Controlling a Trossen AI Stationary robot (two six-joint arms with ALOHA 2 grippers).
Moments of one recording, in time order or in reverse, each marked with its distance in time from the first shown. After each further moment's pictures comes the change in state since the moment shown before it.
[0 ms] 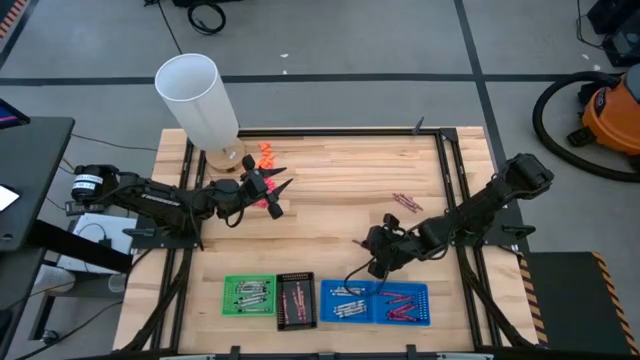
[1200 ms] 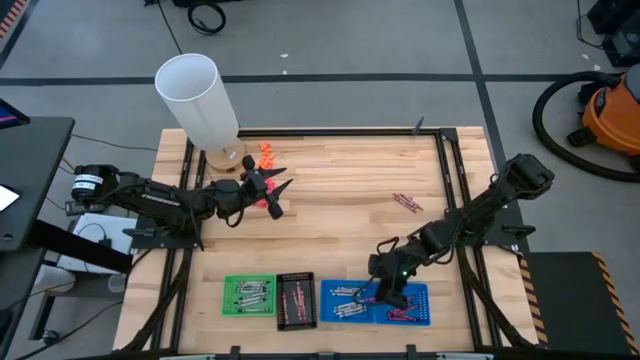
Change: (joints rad) left arm 0.000 0.000 0.000 -0.012 -0.002 -0.044; right arm 0.058 -0.002 0.063 0.093 -0.777 0.181
